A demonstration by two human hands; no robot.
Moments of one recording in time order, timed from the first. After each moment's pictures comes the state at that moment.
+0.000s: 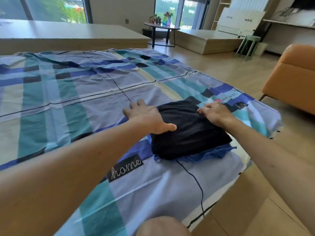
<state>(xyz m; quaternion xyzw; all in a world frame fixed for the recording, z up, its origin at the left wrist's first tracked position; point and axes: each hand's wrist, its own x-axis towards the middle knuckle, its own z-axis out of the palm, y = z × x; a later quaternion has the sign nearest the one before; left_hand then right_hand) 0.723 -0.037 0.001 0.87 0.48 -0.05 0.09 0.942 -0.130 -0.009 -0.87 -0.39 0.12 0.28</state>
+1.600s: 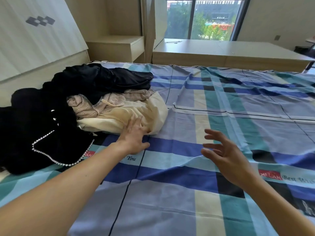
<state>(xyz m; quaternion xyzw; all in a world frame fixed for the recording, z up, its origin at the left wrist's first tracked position) 0.154 -0.017 -0.045 0.72 0.69 0.01 0.04 0.462 -0.066 -0.026 -0.50 -0.69 0.37 0.37</state>
